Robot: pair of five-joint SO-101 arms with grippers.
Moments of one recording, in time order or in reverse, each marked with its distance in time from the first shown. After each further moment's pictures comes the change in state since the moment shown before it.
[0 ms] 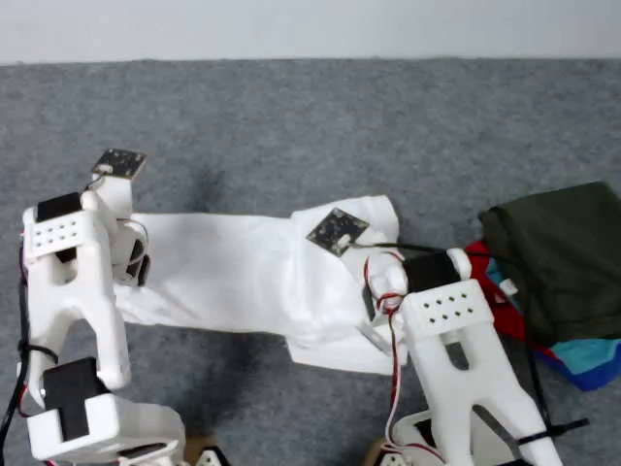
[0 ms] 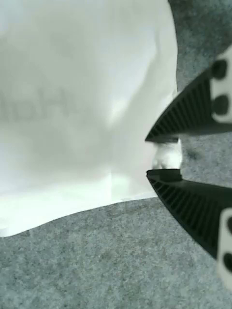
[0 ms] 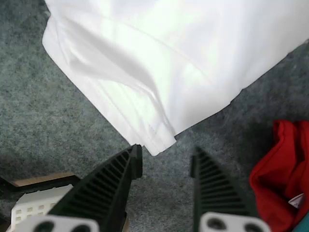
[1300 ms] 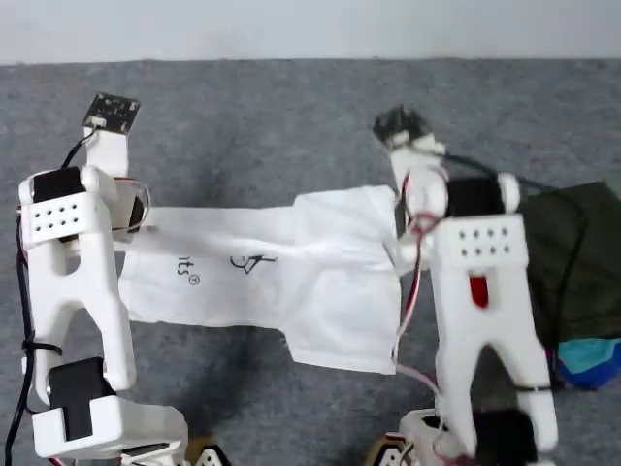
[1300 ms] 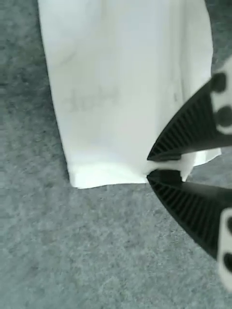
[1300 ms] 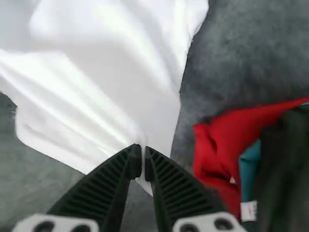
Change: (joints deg) left arm 3.3 -0.4 -11.4 -3.3 2.7; right arm 10.3 12.7 -26.1 2.0 -9.6
